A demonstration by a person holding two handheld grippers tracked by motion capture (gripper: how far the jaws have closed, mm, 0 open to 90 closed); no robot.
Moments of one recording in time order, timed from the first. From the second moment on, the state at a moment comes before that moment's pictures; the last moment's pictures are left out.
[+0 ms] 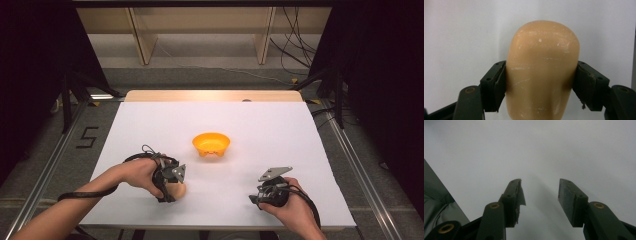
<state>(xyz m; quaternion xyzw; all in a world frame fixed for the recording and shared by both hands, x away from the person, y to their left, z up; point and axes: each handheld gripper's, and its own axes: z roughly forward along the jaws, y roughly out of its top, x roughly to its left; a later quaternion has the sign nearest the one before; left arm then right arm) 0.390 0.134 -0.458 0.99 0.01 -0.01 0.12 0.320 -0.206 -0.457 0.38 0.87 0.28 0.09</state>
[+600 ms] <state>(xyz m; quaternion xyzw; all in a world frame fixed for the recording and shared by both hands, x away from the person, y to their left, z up) 0.388 0.143 -0.444 0.99 0.06 0.00 0.15 0.318 -0.206 -0.452 0.40 0.87 0.29 0.09</state>
